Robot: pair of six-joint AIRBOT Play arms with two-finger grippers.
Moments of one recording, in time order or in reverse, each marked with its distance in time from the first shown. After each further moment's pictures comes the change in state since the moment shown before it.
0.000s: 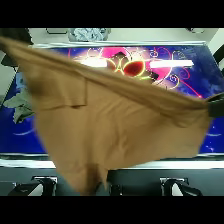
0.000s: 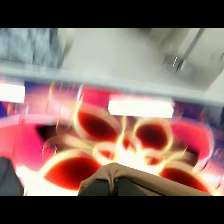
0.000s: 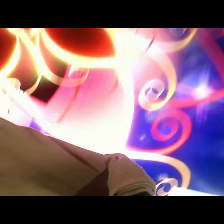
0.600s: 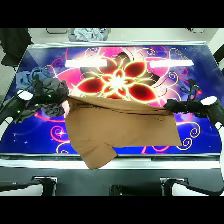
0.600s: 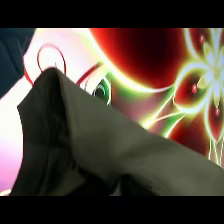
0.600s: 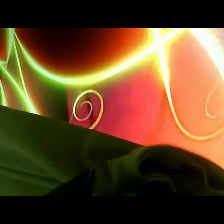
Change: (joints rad) left arm -0.011 -0.520 -0.308 -0.321 0.201 0.010; right arm 0.004 -0.538 -0.280 0.506 -0.612 -0.036
